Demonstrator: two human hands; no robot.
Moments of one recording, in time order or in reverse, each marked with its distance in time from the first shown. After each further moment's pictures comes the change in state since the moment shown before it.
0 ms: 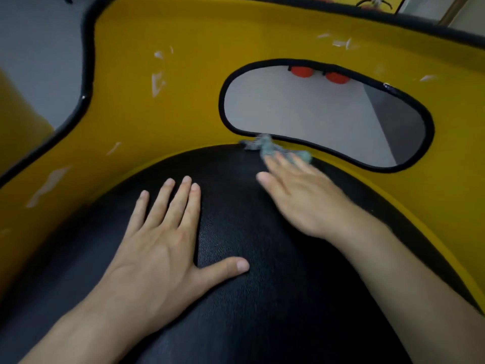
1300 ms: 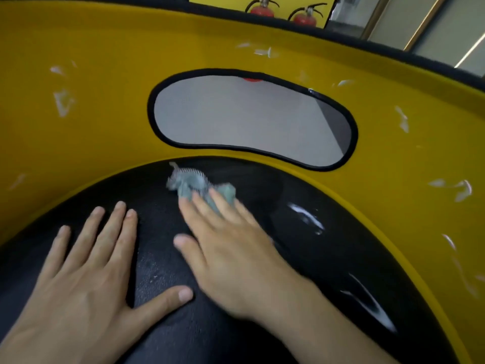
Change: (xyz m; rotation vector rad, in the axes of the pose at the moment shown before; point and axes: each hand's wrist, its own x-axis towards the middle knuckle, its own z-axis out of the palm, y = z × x) left_hand 0.011 -0.014 0.031 0.108 0.145 0.050; right_hand -0.053 -0.046 0.022 0.135 0.100 -0.136
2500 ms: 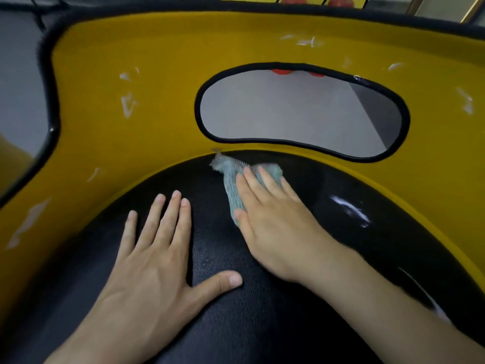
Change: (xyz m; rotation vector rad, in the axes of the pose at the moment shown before) left_hand -0.001 0.004 -0.014 0.059 -0.081 0.061; right_hand 0.018 0.015 0.003 -0.268 0.014 0.059
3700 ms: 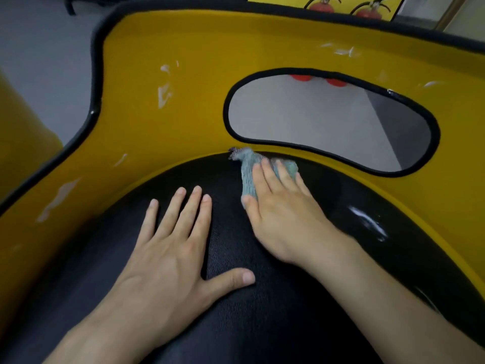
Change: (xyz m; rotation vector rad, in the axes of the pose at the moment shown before) left_hand -0.005 -0.001 -0.003 -0.046 -0.011 0.017; right_hand 0.025 -0.007 -0.008 -0.003 -0.068 0.059
